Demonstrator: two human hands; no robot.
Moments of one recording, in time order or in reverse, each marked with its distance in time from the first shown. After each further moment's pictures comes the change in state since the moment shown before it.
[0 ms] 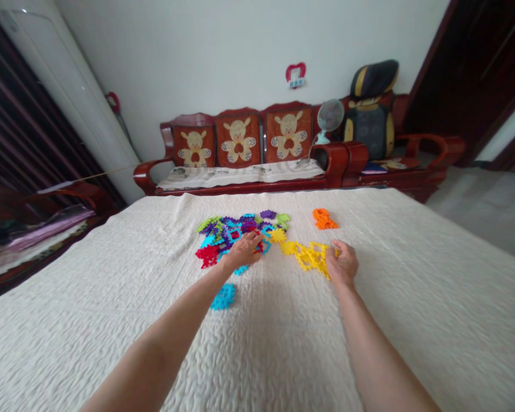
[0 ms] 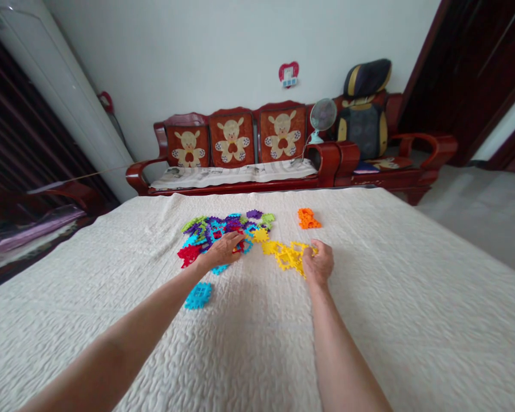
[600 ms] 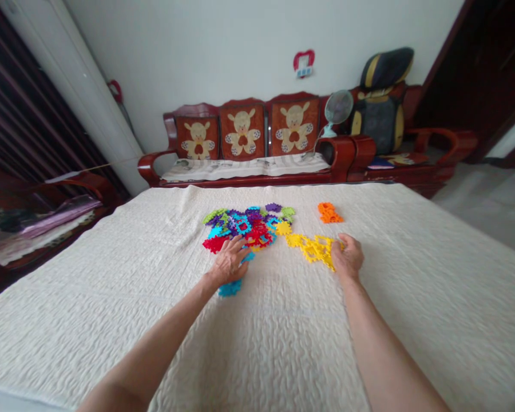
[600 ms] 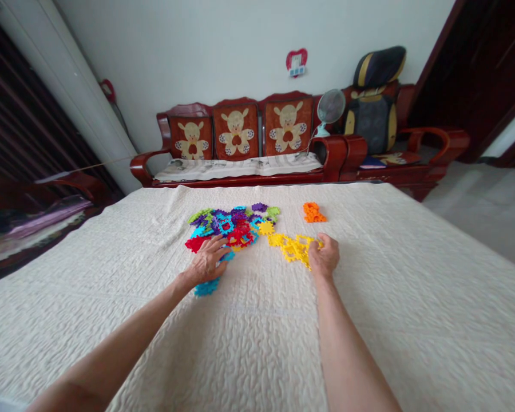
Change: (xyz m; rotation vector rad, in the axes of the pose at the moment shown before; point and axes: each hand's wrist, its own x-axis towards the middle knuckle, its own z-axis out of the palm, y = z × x) left_hand -0.100 0.003 -0.019 0.034 0.070 -0.041; right_hand 0.000 0.001 -0.001 -0.004 0.012 -0.004
